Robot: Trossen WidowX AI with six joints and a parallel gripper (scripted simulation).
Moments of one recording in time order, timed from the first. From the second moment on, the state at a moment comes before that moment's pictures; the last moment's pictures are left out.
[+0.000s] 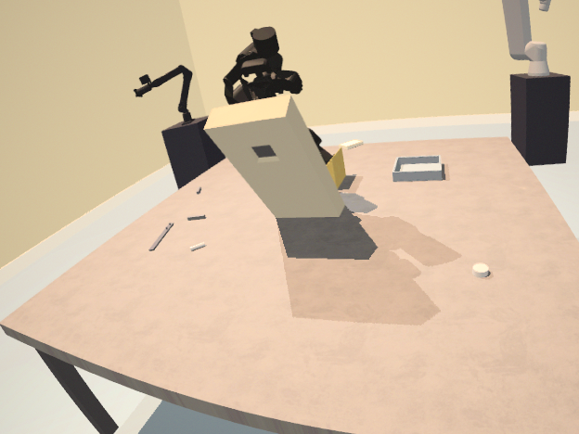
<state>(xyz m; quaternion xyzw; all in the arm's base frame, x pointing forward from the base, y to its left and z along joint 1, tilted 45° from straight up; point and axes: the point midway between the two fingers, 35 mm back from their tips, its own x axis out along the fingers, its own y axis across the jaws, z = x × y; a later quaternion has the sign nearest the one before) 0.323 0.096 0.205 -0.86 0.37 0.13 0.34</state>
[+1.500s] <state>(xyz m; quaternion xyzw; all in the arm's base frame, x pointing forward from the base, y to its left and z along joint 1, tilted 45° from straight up) 0.350 0.102 0.166 -0.92 0.32 0.18 0.11</state>
